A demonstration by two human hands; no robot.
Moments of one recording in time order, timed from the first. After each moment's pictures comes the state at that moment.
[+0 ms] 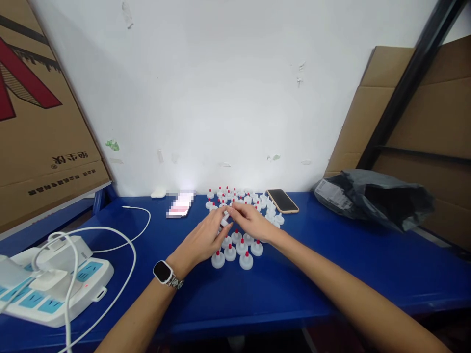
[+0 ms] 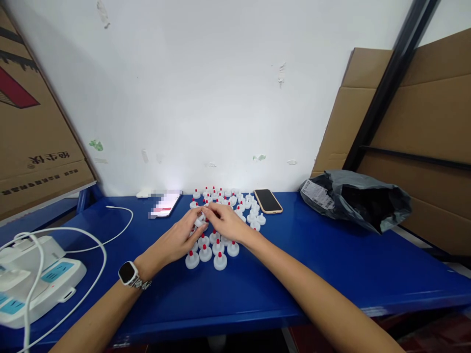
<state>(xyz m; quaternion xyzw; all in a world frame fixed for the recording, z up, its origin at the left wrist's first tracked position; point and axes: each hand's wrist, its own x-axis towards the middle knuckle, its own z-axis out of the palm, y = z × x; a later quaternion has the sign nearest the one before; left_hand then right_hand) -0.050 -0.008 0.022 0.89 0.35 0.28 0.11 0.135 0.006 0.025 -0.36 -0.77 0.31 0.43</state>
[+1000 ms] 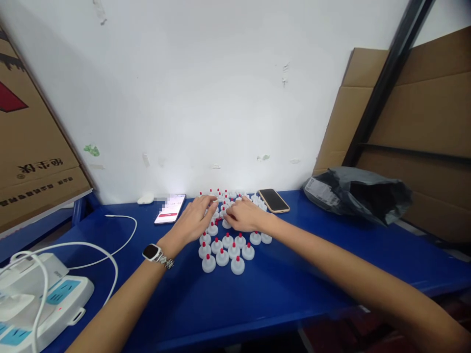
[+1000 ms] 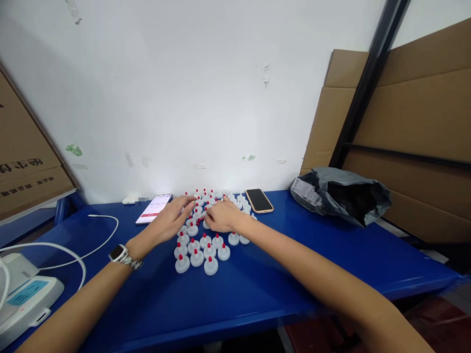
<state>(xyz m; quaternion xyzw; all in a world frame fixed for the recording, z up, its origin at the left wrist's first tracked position) -0.043 0.042 0.043 0.86 0.40 0.30 0.08 0.159 0.031 0.043 -0.48 -0.87 -0.07 0.08</state>
